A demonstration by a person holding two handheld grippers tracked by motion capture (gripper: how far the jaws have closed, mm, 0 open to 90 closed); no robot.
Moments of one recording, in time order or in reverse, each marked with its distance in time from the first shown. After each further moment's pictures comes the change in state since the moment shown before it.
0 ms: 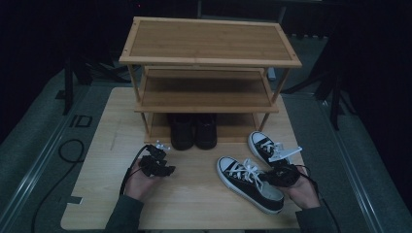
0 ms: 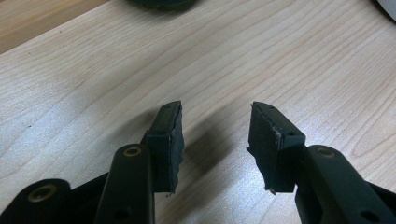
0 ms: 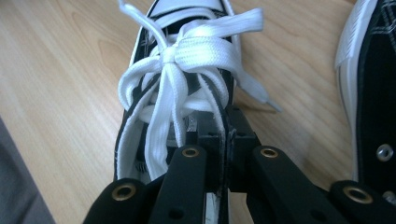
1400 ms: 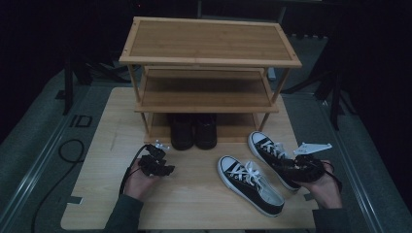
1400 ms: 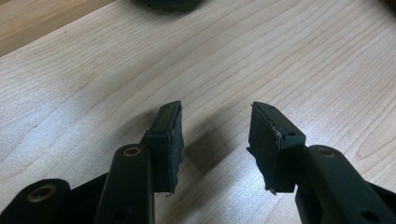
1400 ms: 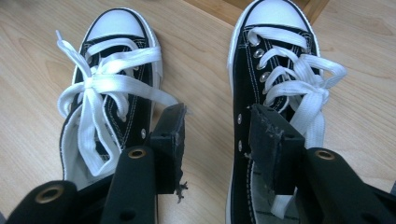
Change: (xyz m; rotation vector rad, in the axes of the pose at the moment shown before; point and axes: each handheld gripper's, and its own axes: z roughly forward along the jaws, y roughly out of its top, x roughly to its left) left arm 0.002 0.000 0.000 0.001 0.004 -0.001; right arm -0.024 -0.010 -0.056 -0.097 -0.193 0.035
